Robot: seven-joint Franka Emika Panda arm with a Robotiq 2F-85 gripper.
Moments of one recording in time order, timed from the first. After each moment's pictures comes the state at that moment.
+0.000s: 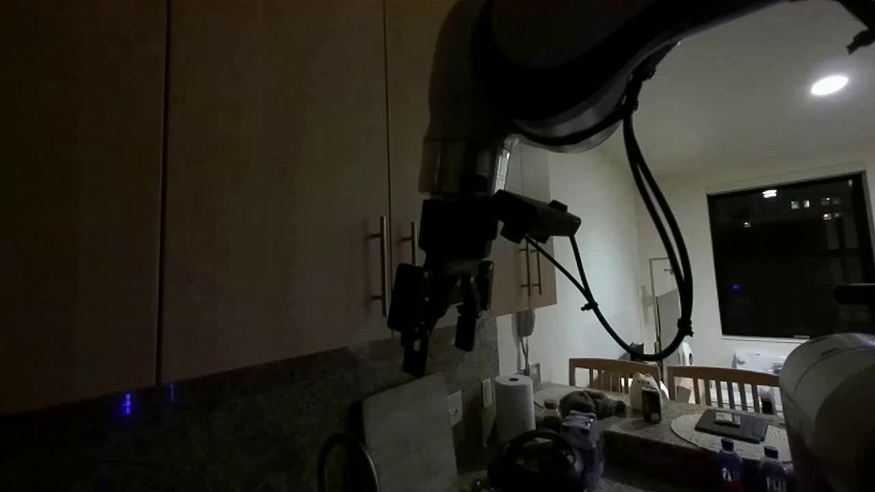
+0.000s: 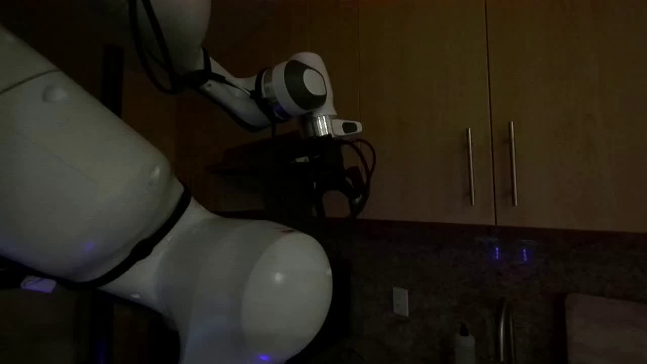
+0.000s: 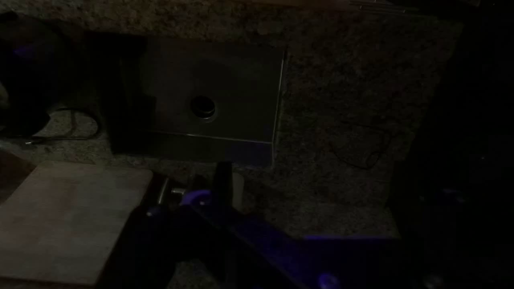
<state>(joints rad) 0.23 -0.92 0.28 -2.63 0.11 1.96 0.16</state>
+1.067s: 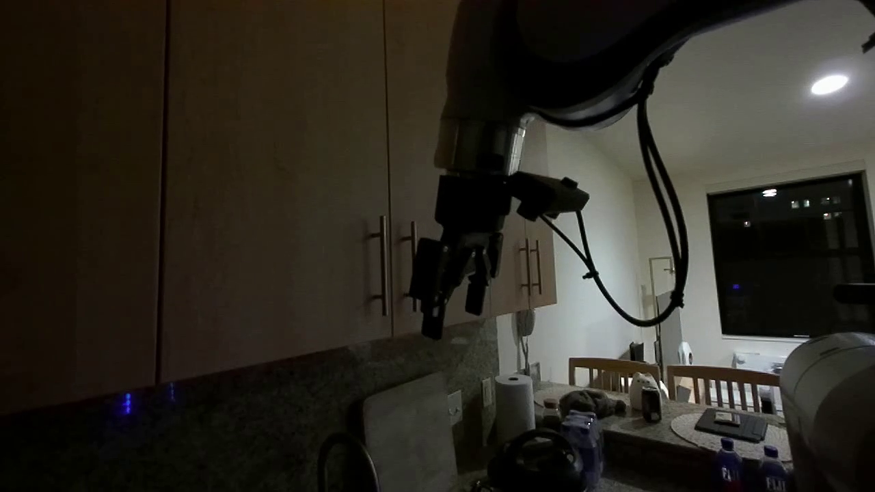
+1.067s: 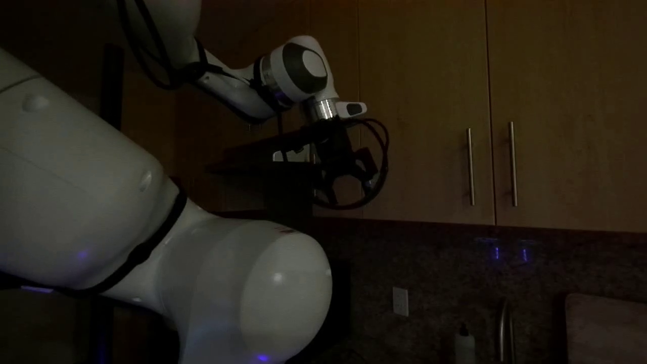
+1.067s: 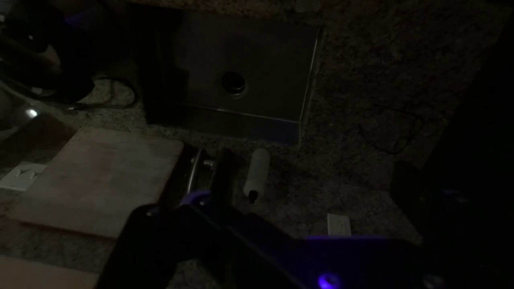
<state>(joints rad) 0.22 -0.97 0.24 -2.61 -0.01 1.95 0.13</state>
